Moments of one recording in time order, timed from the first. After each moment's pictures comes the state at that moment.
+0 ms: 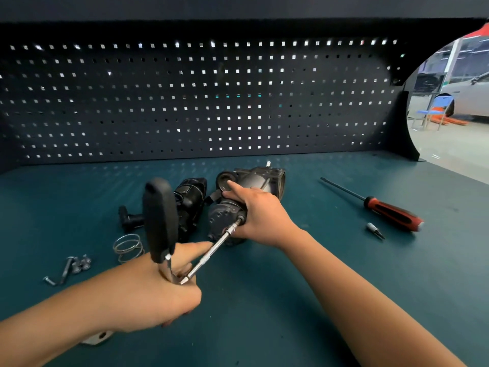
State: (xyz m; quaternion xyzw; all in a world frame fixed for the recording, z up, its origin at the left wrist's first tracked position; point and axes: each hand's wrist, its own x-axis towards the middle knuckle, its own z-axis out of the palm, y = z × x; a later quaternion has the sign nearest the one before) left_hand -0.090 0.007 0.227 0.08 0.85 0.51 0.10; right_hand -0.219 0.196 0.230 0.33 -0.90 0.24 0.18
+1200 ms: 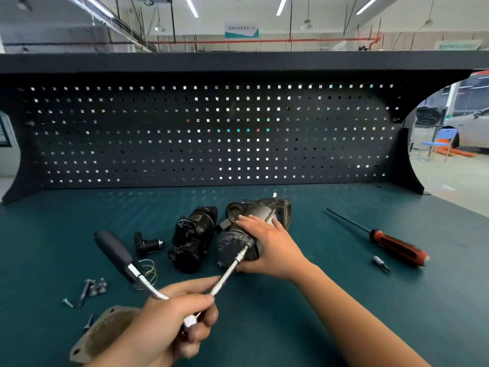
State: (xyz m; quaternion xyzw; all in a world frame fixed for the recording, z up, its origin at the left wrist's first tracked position) left_hand -0.073 0.039 0.236 -0.04 0.63 0.77 0.07; right_hand -0.222 0.205 0.222 0.33 -0.91 0.20 0.15
